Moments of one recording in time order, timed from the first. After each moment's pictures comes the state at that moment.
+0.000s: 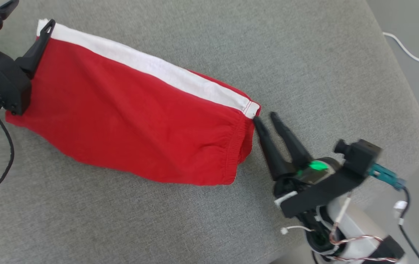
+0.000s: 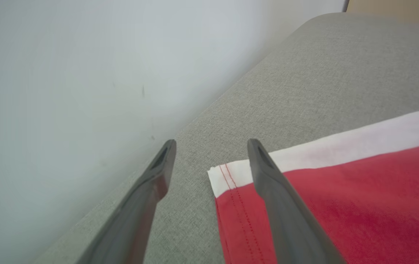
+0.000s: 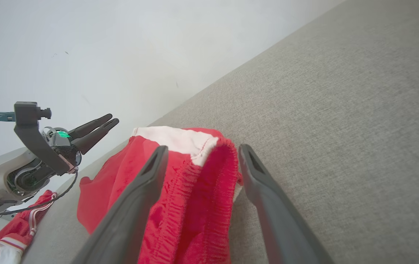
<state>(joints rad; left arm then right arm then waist) -1.34 0.76 -1.22 0.65 -0.88 -0.13 -0.17 -0.45 -0.31 0.55 0.14 0.95 0.13 -0.26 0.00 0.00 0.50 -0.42</state>
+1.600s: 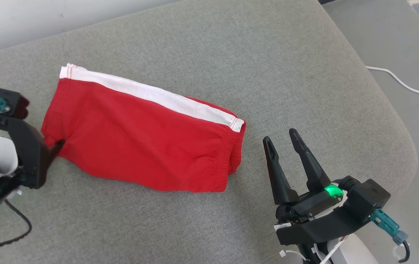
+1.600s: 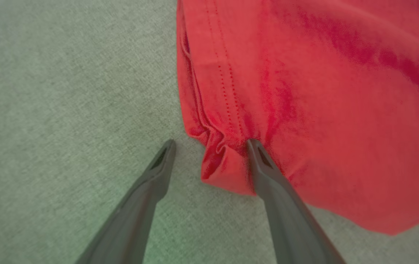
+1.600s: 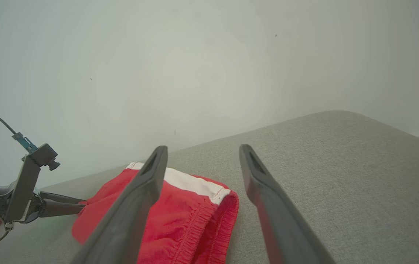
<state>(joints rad) -1.09 0.80 -1.25 0.60 -1.23 -0.10 0.38 -0.22 -0.12 0.29 0.00 0.41 0.13 -0.26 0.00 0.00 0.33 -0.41</state>
